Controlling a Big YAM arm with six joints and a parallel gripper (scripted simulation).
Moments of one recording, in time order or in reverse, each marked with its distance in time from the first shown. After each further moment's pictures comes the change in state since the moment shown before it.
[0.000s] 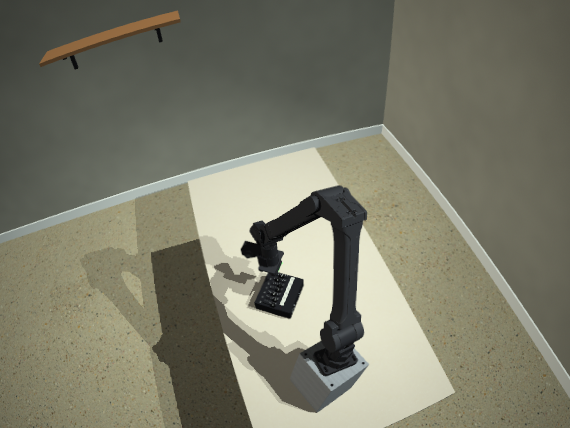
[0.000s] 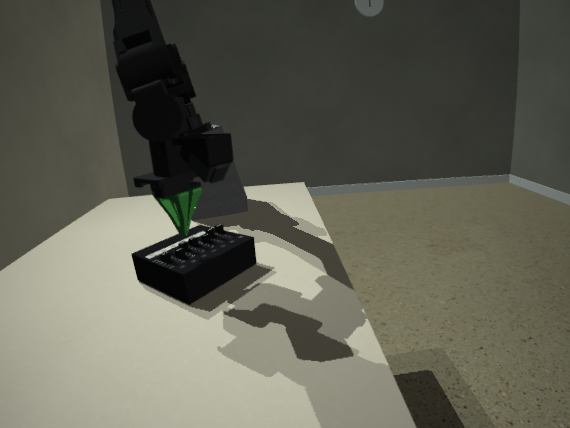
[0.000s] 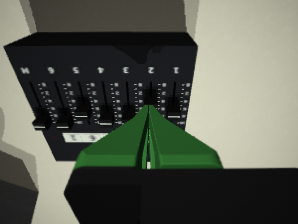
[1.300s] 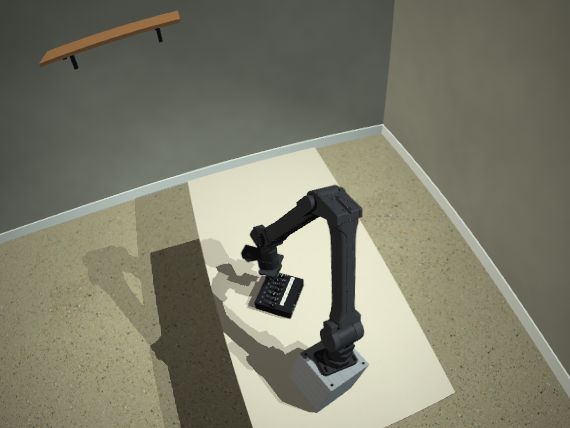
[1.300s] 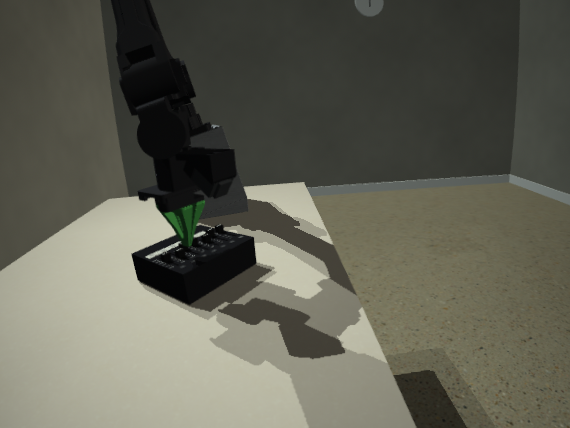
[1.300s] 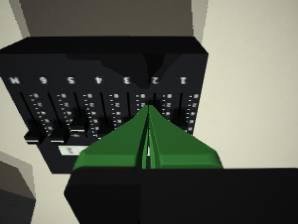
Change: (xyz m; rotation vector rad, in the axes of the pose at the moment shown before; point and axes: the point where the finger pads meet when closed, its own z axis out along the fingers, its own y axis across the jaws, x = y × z) arm 0.000 0.003 0.020 -0.004 0.006 0.002
